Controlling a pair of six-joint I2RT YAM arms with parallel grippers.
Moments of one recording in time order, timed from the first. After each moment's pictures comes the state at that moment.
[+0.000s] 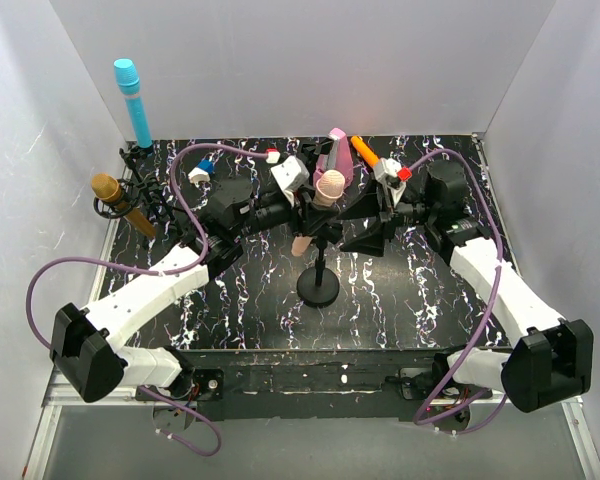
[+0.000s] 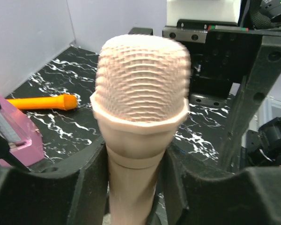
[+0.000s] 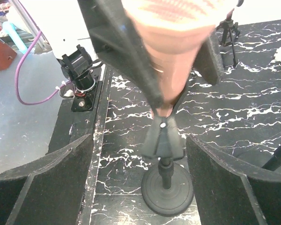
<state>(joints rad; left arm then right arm) -0.73 1.28 1.07 0.23 0.45 -0.05 0.34 1.22 0.98 0.05 -1.31 -0.03</state>
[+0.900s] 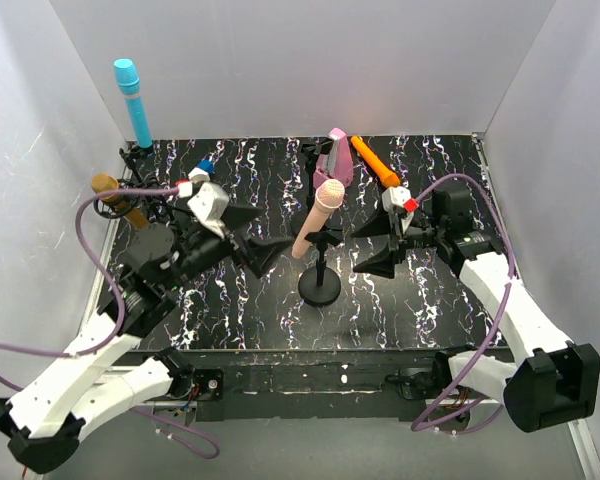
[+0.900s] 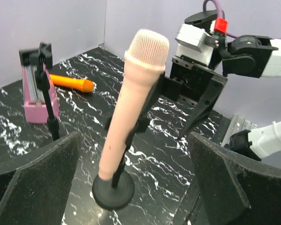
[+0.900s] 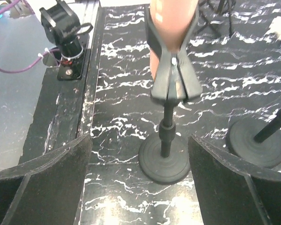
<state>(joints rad) -0.74 0.84 1.02 -0.11 0.22 -0.18 0.27 1.11 0.94 -0.36 -1.30 -0.47</state>
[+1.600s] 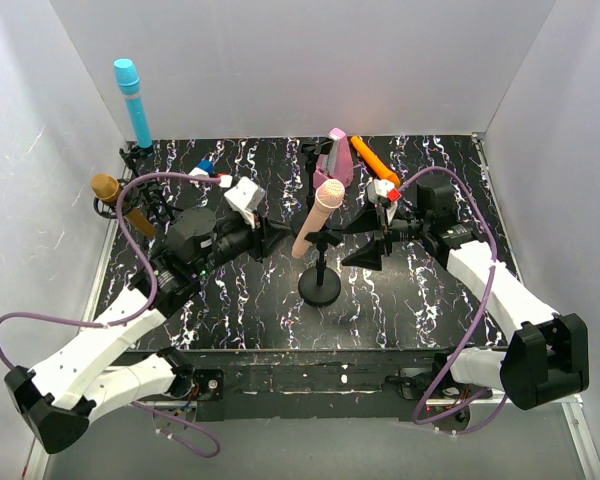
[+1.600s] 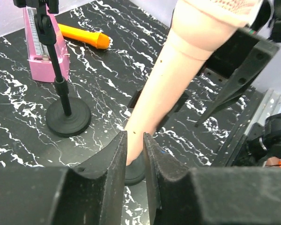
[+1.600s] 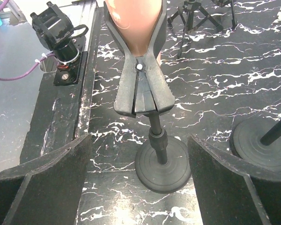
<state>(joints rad) -0.74 0.91 0.95 -0.17 0.16 -0.18 0.33 1.23 0.90 -0.16 -1.25 -0.32</state>
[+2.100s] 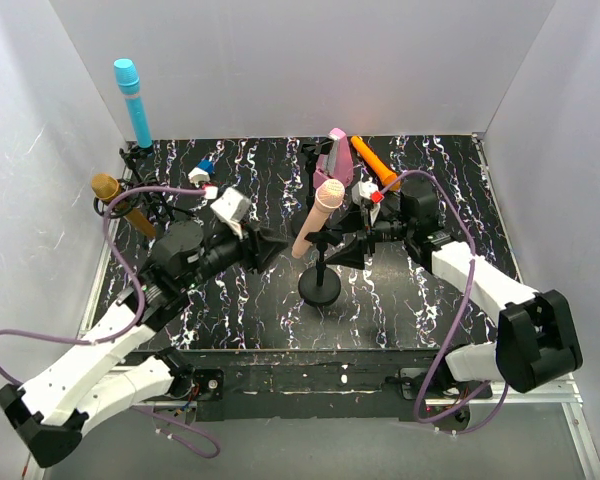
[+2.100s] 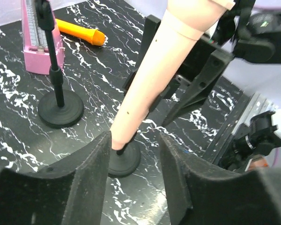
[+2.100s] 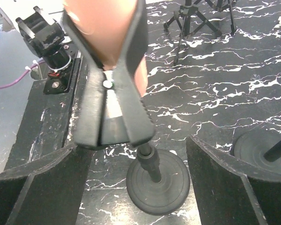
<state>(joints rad) -0.74 0.86 0.91 -0.18 0.16 -0.22 0.41 1.31 0.84 0.11 -1.17 -0.18</state>
